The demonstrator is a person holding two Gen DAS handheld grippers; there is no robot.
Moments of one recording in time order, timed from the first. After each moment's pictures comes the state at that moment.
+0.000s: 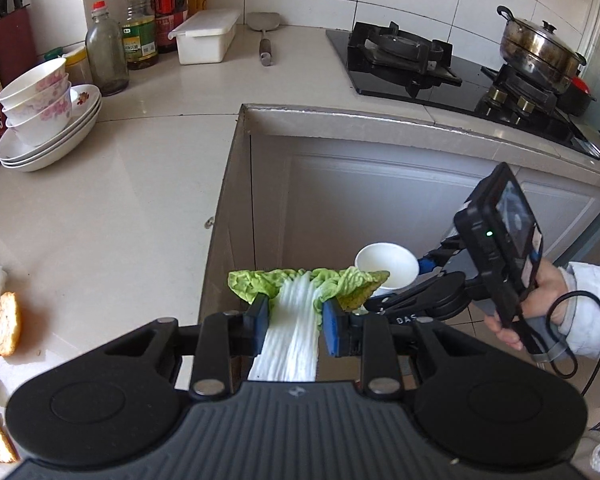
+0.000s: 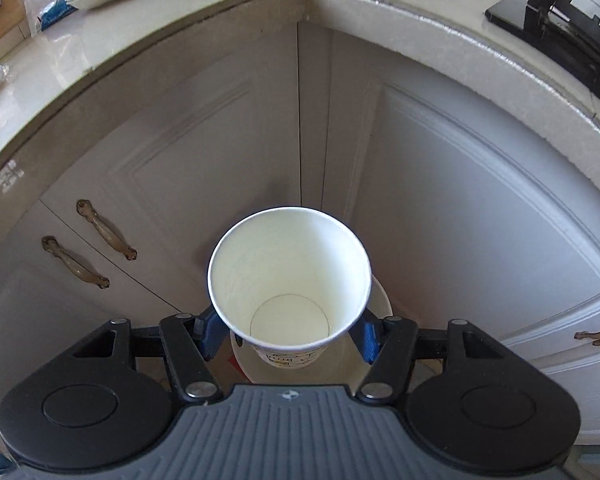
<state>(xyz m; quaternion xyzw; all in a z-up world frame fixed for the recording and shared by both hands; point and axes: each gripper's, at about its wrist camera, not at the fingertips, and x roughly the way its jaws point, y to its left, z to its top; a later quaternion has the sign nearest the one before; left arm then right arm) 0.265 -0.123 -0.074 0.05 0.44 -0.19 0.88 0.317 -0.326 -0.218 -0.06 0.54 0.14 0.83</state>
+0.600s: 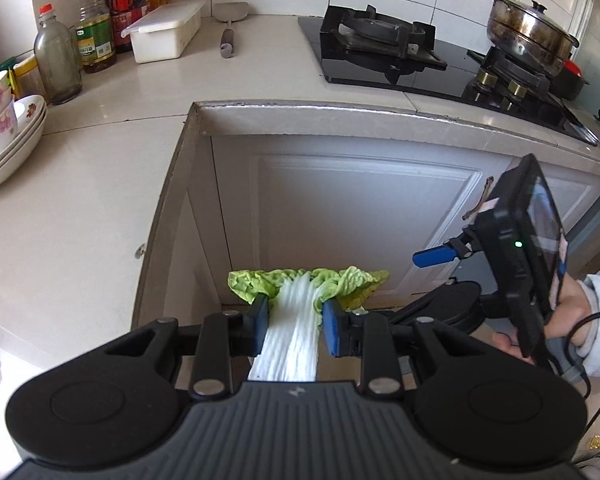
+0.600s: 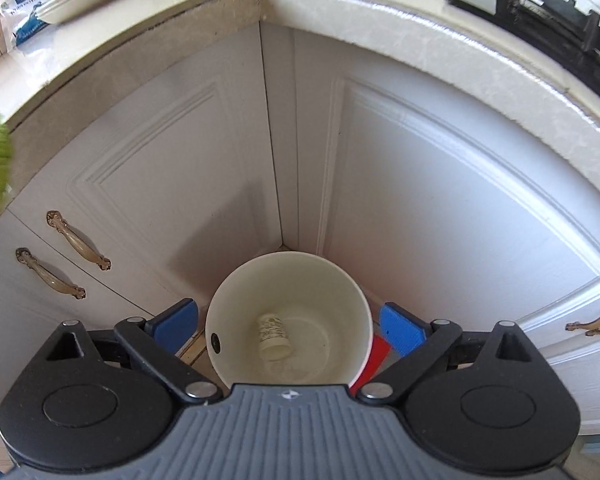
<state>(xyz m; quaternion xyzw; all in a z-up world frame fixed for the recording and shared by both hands) 0.294 -0.172 -0.097 0.07 0.45 -0.21 0.86 0.309 -0.350 -0.204 -0.05 0.51 0.11 0.85</state>
